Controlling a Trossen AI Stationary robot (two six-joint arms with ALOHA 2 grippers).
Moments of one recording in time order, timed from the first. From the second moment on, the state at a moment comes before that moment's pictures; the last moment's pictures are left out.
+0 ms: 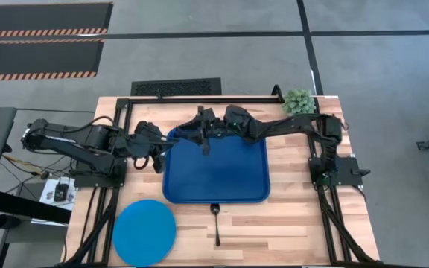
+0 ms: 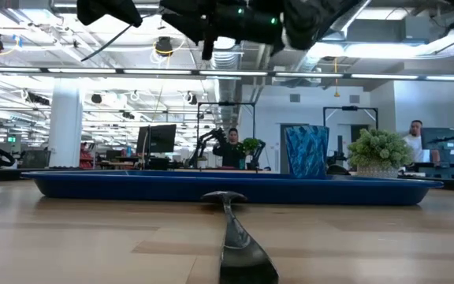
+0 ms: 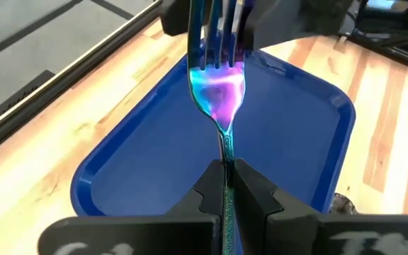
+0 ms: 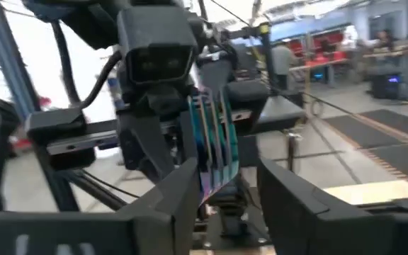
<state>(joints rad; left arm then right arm) -0.19 1.03 1.11 -0.87 -0.47 -0.60 -0.18 1.91 1.33 0.75 -0.28 0.23</state>
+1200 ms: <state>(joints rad) 0.11 1.36 0.91 -0.60 -0.18 -0.89 0.18 1.14 0.85 -0.18 0.53 0.02</state>
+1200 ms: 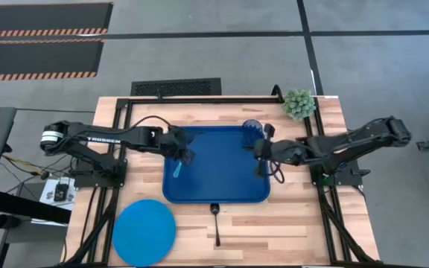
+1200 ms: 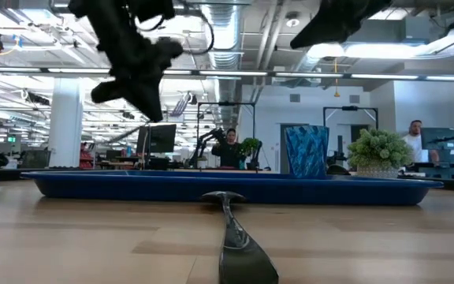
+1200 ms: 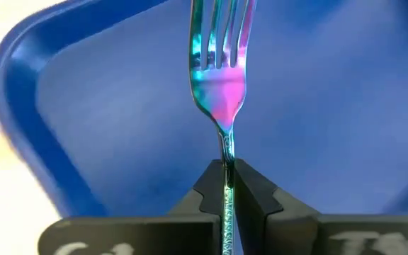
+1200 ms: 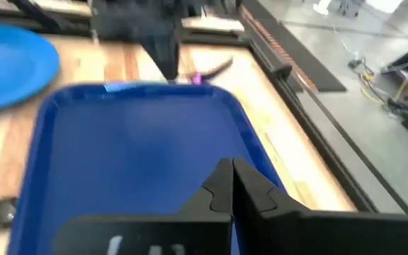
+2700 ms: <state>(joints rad) 0.15 1.43 0.67 -0.46 -0.12 -1.21 0.14 1.13 0.85 -0.13 0.54 -0.03</state>
